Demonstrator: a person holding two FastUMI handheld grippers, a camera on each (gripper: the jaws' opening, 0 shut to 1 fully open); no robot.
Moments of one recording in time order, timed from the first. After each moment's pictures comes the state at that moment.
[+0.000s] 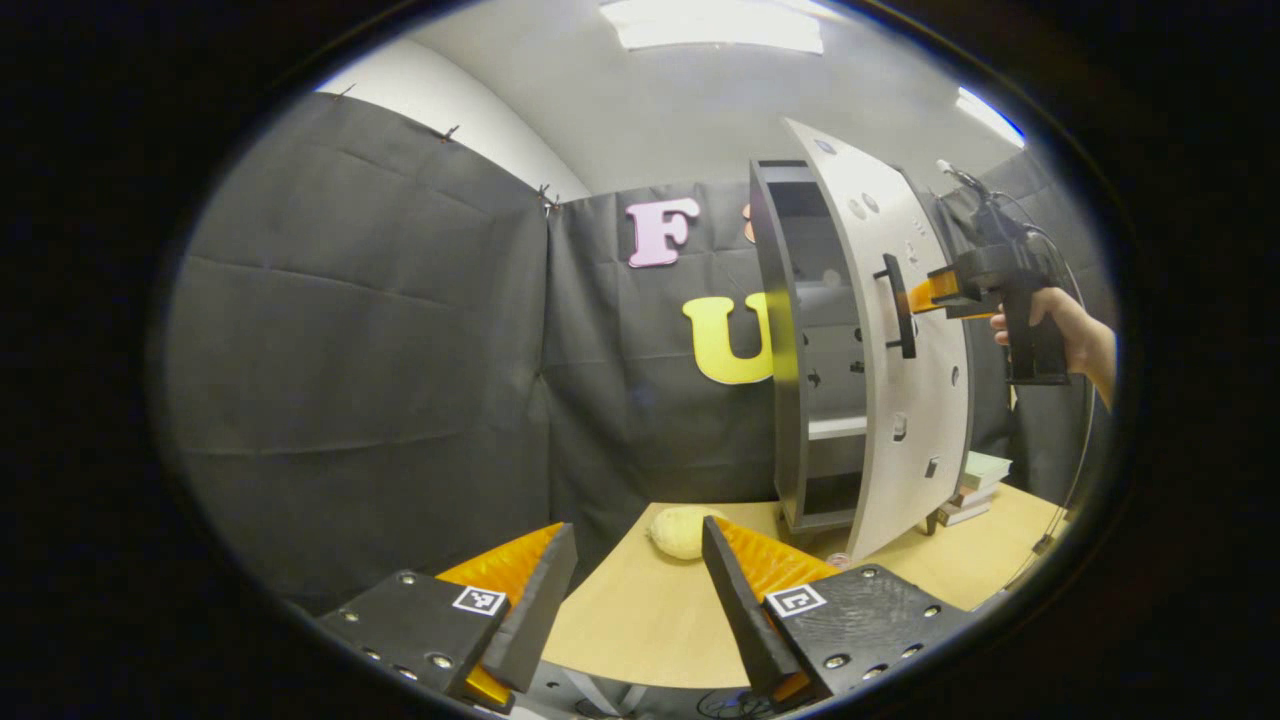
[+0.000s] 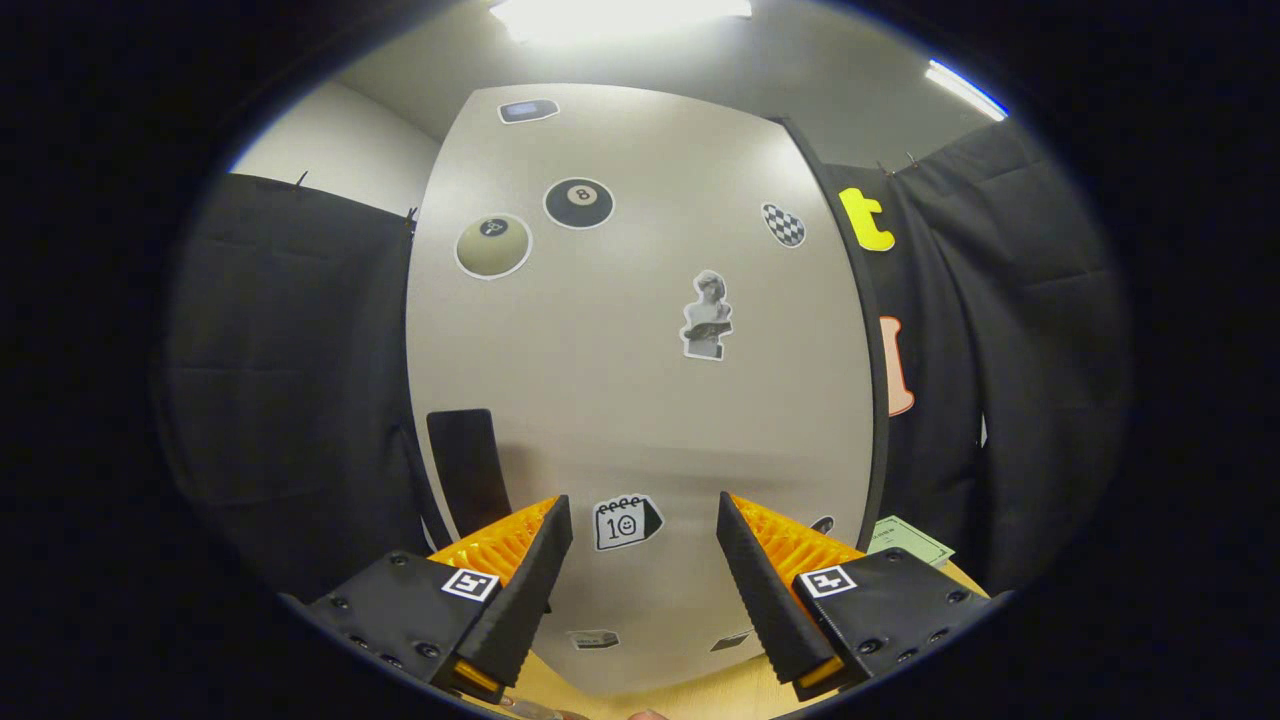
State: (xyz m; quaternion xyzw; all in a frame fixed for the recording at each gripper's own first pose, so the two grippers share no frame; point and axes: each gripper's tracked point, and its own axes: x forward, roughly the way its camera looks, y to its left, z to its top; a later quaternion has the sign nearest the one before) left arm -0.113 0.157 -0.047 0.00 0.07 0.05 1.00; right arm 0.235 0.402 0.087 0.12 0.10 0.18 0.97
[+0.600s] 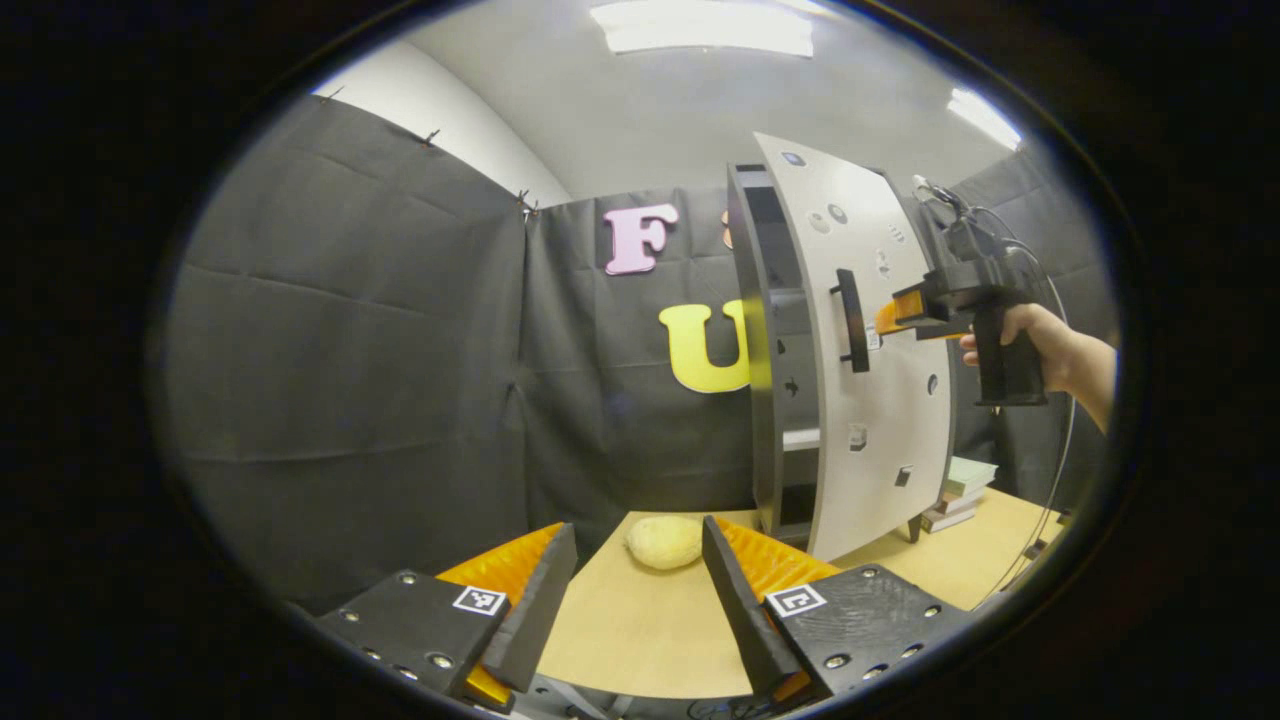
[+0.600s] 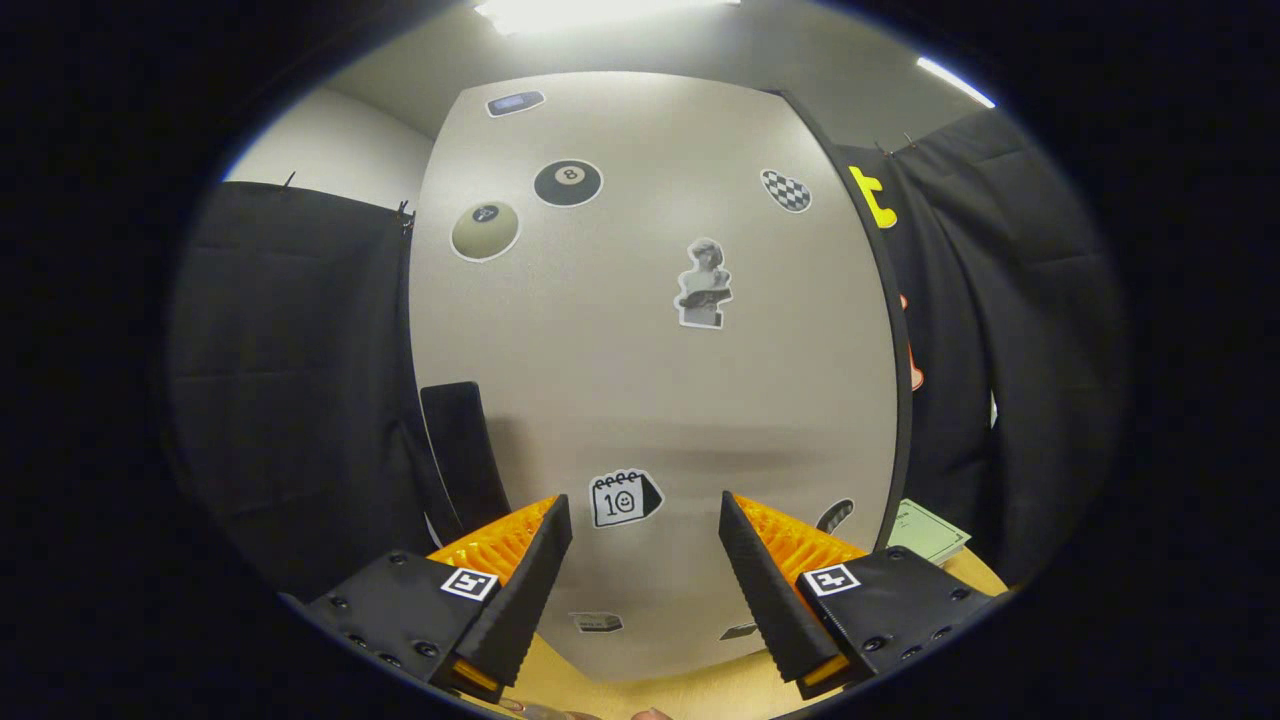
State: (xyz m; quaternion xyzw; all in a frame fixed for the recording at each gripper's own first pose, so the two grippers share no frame) left arm -0.090 0.121 -0.028 0.00 0.06 0.02 1.00; right arm 0.217 0.385 0.081 0.12 0.11 0.18 0.97
